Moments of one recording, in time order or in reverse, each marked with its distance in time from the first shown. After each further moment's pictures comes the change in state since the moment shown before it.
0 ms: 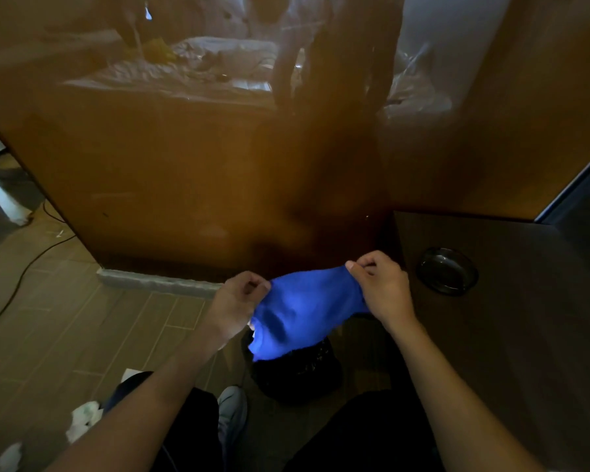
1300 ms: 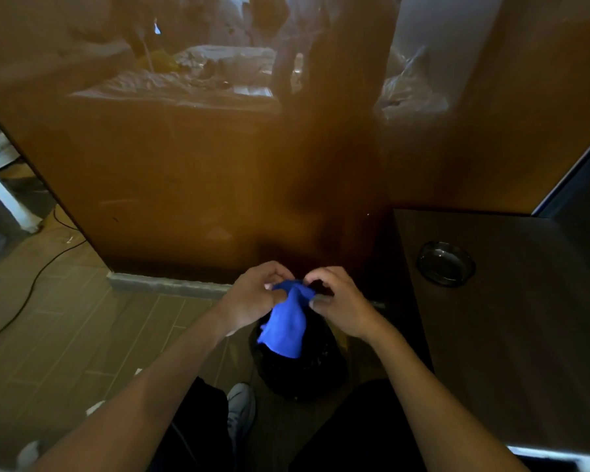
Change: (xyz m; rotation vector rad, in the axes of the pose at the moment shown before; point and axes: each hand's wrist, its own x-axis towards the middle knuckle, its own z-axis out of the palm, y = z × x) left_hand -0.027 0.054 -0.010 0.060 -0.249 0.057; right_hand -0.036 -0.018 0.038 -0.075 -0.445 -0.174
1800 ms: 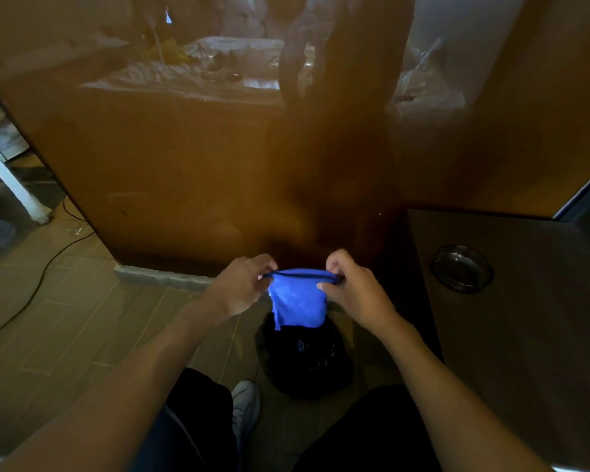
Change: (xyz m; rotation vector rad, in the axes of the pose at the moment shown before) left_hand 0.027 -0.032 -0.038 0.554 0.144 0.215; right_hand 0.020 0.003 -0.007 -0.018 0.173 -0.115
